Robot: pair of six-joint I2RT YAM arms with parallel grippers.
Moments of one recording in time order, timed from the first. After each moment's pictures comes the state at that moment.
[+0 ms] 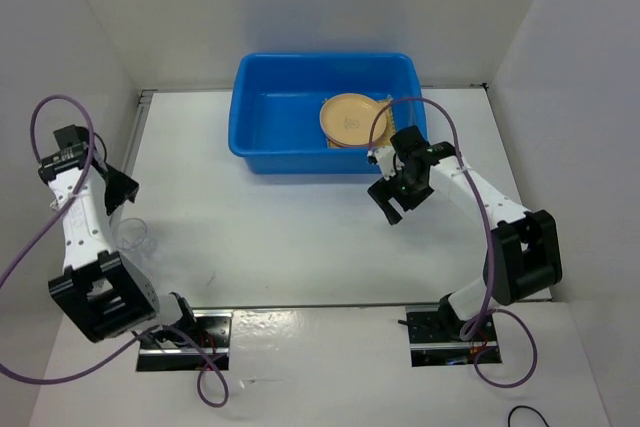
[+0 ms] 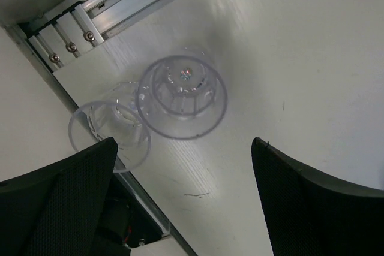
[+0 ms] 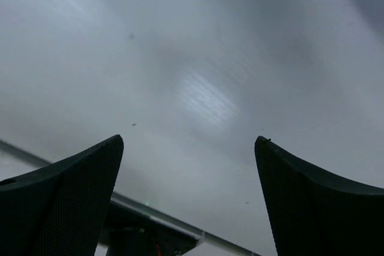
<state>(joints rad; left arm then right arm) 0.47 1.29 1.30 -1.17 -0.30 -0.58 0.36 1.49 1.13 -0.96 -0.11 -0.34</state>
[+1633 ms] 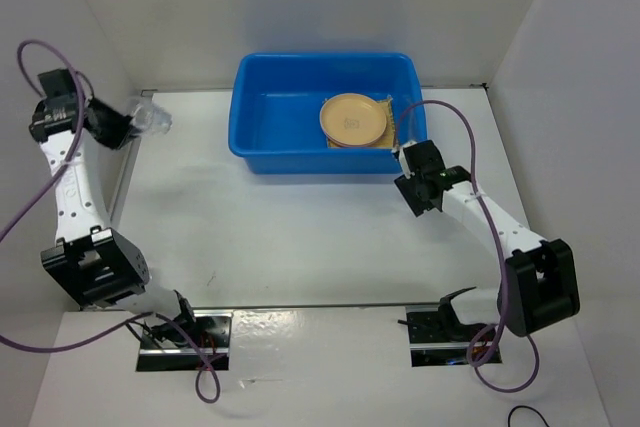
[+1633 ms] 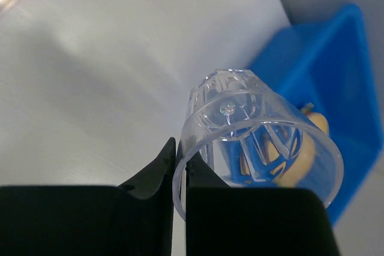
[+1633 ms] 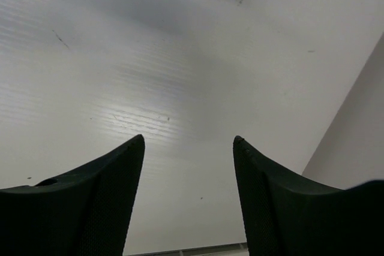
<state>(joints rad) 0.48 1.52 1.64 -0.93 0.19 -0.66 0.31 1.32 0.91 -0.65 0.33 -0.25</state>
